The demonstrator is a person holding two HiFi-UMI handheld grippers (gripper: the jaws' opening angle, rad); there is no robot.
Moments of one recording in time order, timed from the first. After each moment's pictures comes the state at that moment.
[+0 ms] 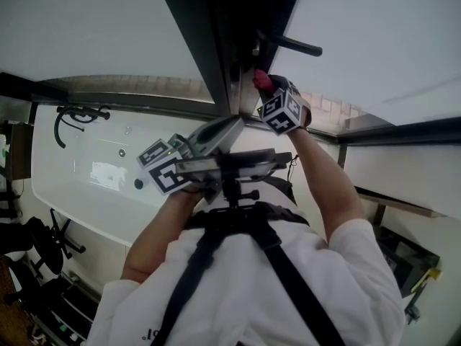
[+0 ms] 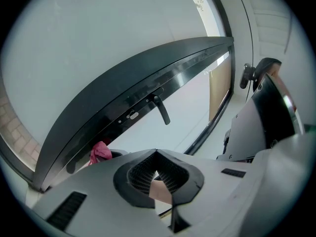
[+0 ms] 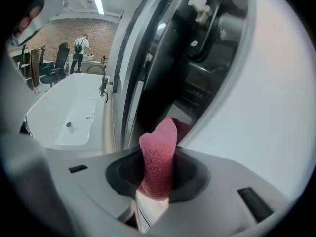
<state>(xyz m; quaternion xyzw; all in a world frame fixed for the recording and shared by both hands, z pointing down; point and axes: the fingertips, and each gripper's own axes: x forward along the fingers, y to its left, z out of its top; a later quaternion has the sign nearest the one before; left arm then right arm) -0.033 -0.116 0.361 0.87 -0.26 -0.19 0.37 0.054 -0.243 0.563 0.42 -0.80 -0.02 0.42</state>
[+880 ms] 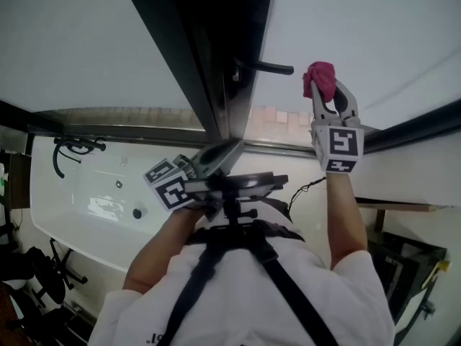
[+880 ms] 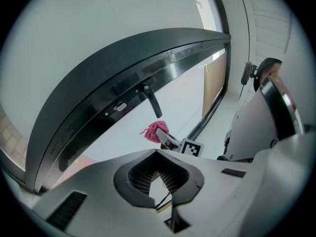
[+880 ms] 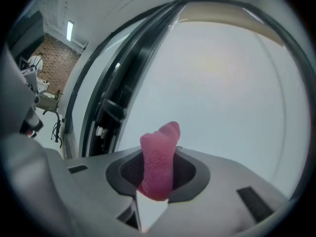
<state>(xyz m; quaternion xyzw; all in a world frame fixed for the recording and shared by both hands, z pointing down) -0.015 -0.112 0.358 0.88 -0.21 -0.19 0.37 0.179 -0.202 0.320 0.64 -0.75 -0.09 0.15</state>
